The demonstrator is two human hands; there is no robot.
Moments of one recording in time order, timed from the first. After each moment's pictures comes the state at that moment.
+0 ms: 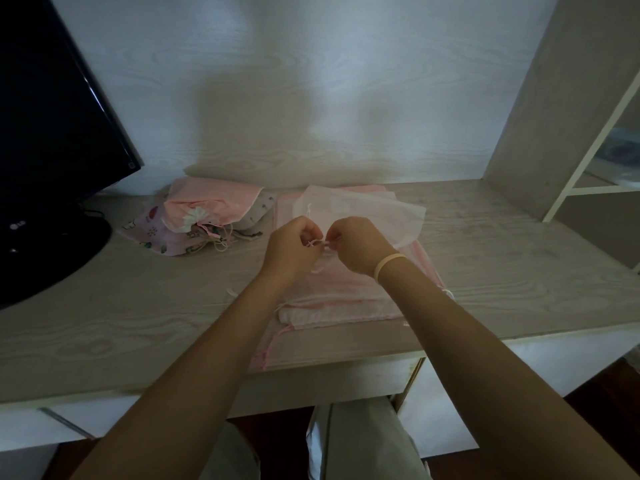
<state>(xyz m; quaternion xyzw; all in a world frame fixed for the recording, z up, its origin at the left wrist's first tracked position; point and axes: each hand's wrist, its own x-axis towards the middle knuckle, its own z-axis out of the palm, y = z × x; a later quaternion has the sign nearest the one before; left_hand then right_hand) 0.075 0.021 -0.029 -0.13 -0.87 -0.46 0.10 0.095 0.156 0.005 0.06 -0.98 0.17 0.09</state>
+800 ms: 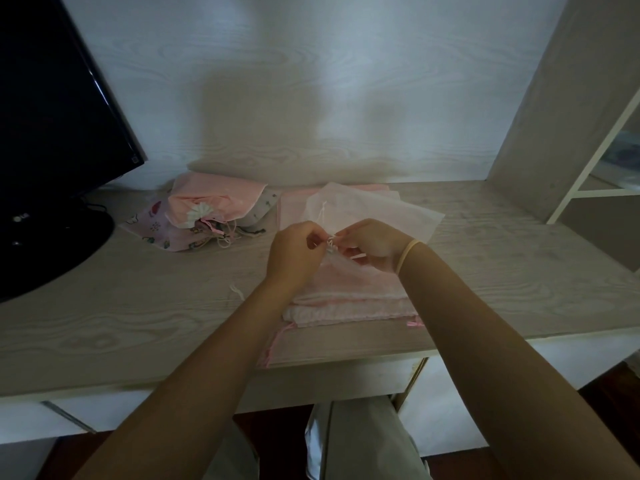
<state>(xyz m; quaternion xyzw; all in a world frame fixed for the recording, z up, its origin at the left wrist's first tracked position) 0.073 0.024 -0.041 -0.15 -0.87 -0.43 0.17 0.088 0.175 0.003 -0.05 -0.80 0.58 -0.14</state>
